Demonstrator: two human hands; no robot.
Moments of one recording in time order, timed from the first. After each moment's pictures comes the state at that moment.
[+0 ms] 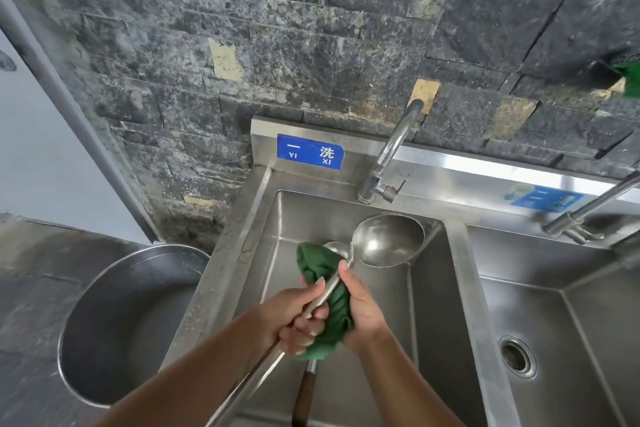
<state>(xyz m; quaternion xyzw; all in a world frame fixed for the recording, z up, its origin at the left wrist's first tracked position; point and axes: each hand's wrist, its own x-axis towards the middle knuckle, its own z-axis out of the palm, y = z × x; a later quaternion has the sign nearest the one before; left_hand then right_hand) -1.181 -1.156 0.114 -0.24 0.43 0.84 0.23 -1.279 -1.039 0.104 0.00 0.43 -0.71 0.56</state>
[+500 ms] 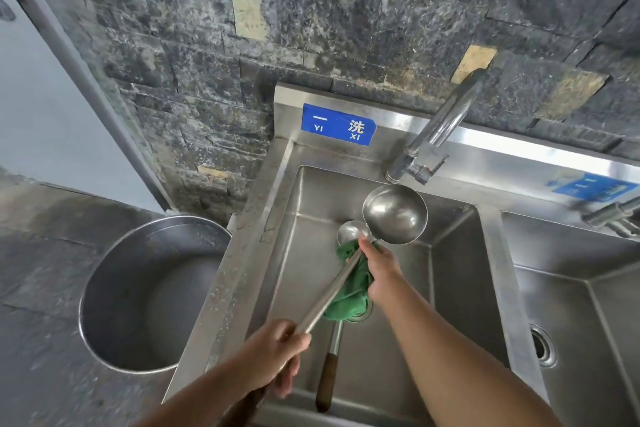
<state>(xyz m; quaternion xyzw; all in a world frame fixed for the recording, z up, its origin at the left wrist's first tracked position) -1.085 -1.163 0.043 -0.30 0.64 0.69 0.11 -1.334 -1.105 0.036 0.15 0.68 -0.59 0.40</state>
